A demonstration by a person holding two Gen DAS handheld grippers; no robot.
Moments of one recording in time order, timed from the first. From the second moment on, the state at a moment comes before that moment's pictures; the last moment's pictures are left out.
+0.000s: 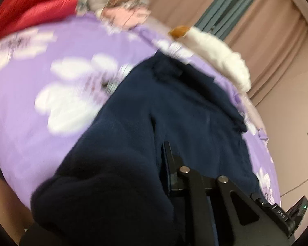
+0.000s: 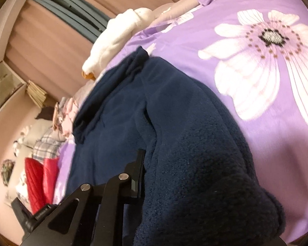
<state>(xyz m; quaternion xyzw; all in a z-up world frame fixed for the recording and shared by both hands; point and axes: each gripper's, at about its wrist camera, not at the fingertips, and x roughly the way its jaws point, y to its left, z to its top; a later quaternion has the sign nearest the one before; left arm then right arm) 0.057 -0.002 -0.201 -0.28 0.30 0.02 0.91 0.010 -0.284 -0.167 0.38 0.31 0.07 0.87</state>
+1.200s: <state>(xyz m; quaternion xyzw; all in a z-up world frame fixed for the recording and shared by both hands) 0.390 0.037 -0.169 -0.16 0.30 0.13 0.93 0.345 -0.254 -0.067 0.18 0.27 0.01 0.94</state>
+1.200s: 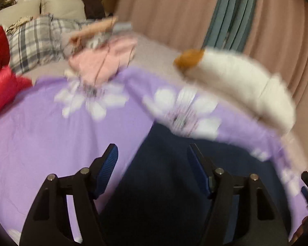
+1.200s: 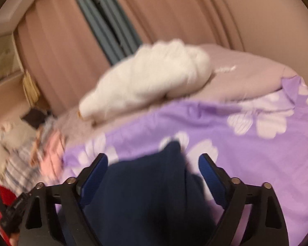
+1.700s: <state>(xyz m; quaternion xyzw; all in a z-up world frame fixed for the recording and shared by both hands) 0.391 0.046 -0.233 -0.22 0.31 0.15 0.91 0.357 -0.258 -0.153 0.19 0.33 -0.06 0.92</state>
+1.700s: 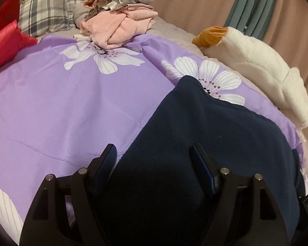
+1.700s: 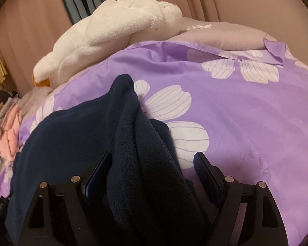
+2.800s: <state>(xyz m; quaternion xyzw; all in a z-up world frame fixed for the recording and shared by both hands) 0.392 0.055 -0.231 -0.22 0.30 0.16 0.91 0.357 -0.255 -0.150 0.18 0.32 -0.07 0.93</state>
